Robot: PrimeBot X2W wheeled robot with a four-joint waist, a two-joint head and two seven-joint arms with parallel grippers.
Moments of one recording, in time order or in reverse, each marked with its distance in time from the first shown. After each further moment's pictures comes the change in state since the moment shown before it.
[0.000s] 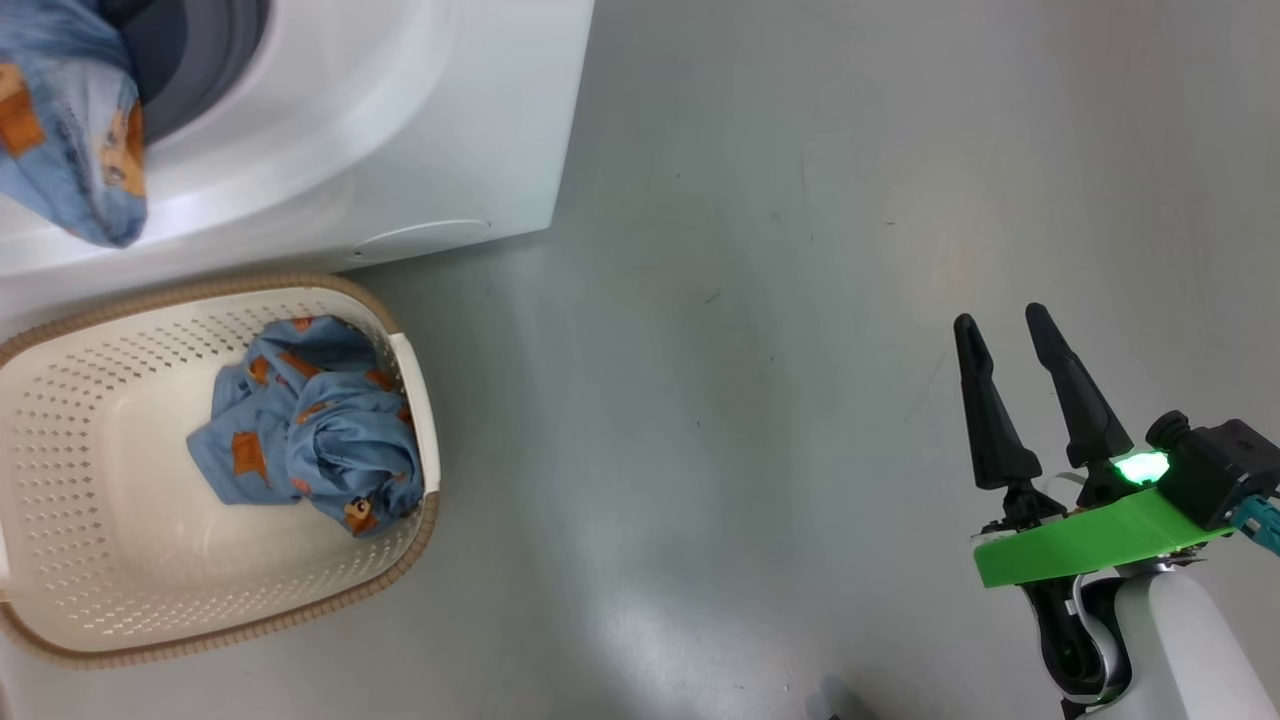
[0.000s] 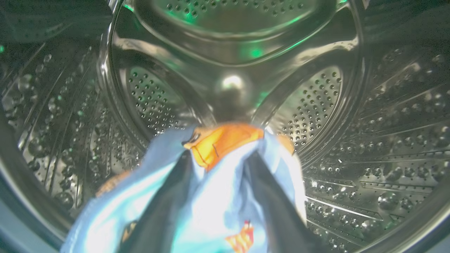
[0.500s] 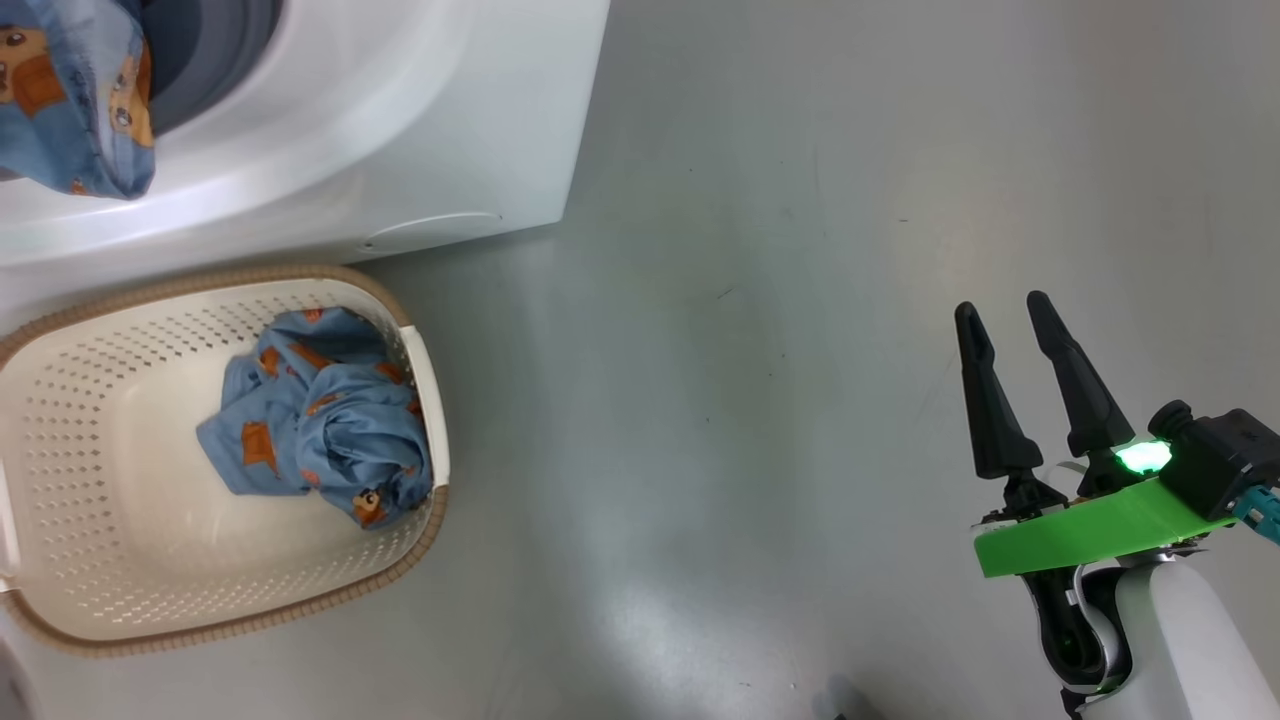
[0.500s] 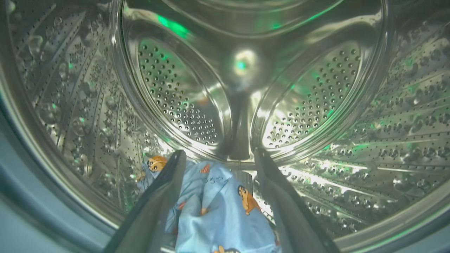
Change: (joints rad) left arm 0.020 -0.029 0.037 0.040 0.025 0.000 0.000; right arm -0.016 0.001 -0.001 0.000 0.000 0.000 0.000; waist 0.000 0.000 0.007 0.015
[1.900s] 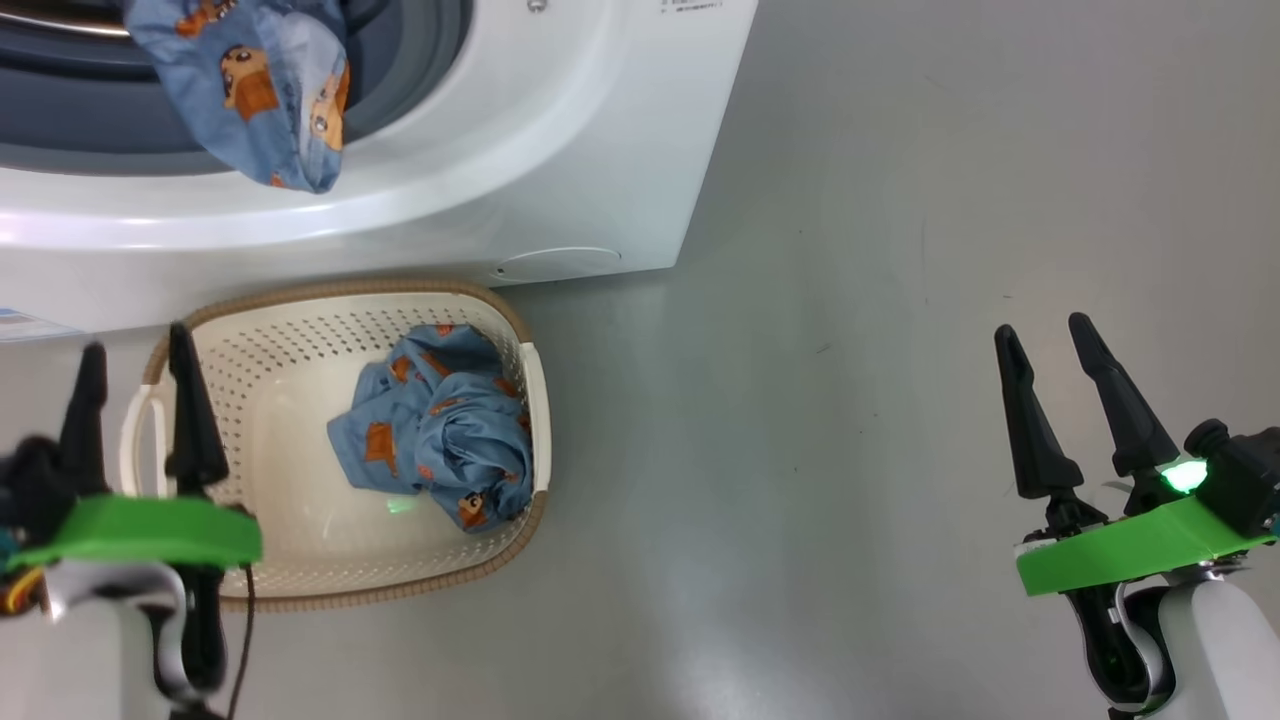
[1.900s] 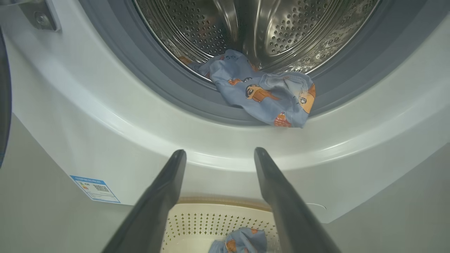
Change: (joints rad) left arm 0.786 -0.203 0.002 -0.503 0.064 -0.001 0.000; right arm 0.036 -0.067 -0.020 0.002 -0.008 0.000 0.000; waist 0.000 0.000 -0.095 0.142
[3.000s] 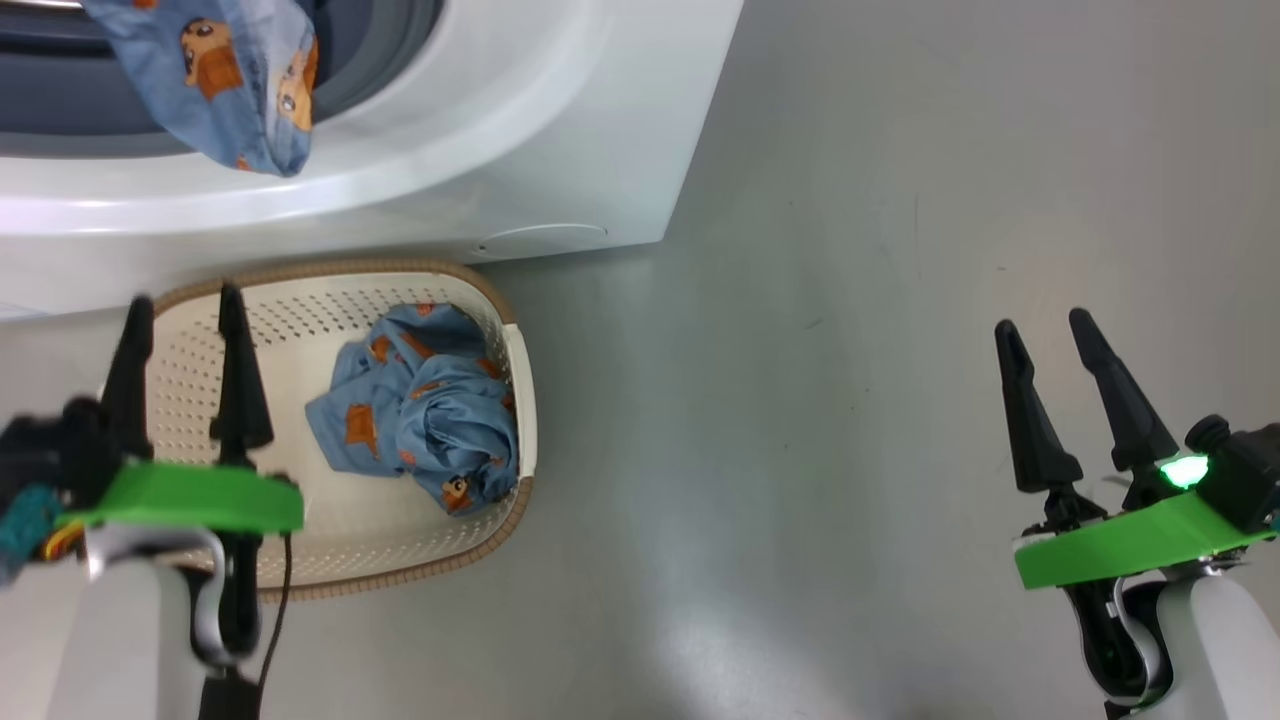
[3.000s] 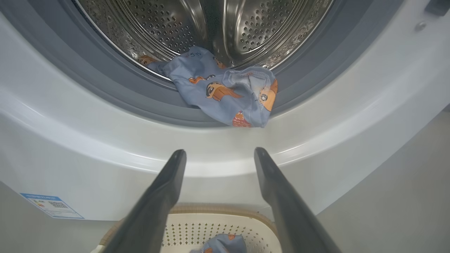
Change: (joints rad) left arm -0.005 -0.020 -0.063 -0.069 0.019 0.000 0.000; right arm 0.000 0.006 -0.004 -0.003 0.000 0.000 0.000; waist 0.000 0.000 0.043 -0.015
